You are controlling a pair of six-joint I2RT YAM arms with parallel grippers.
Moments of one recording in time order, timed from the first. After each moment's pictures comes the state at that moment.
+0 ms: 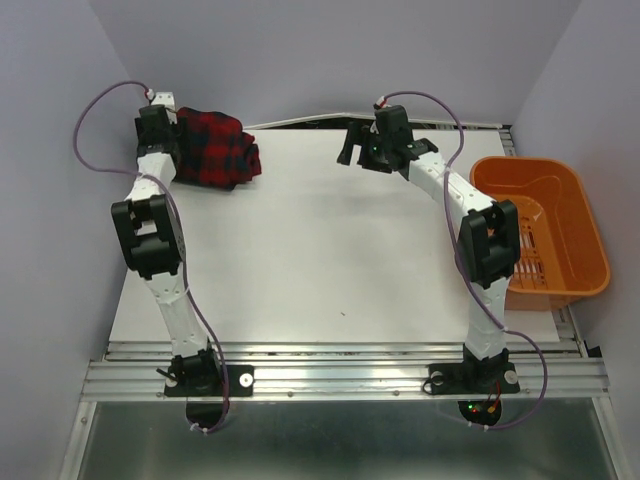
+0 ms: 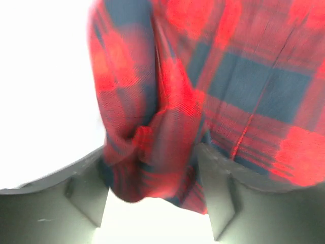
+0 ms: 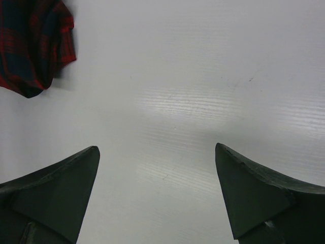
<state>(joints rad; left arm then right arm) 0.20 2.19 1.82 -0.14 -0.16 0.13 0.40 2.08 1.88 -0.42 -0.11 0.50</state>
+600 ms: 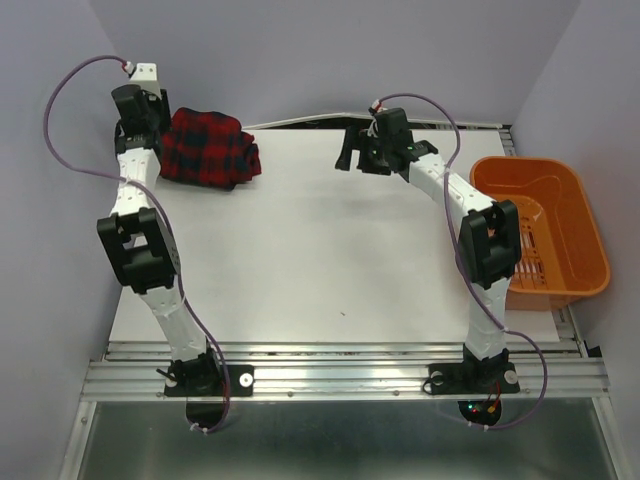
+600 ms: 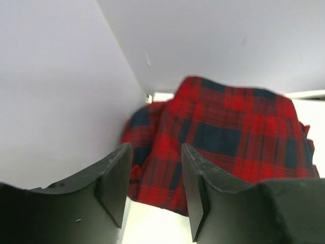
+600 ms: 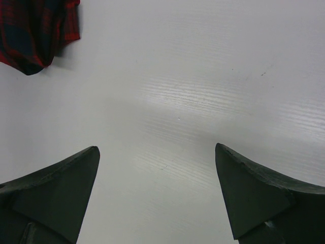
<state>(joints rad) 0.24 1.95 1.83 -0.10 0.03 0.16 0.40 2.07 1.85 -0.42 -0.17 0.44</state>
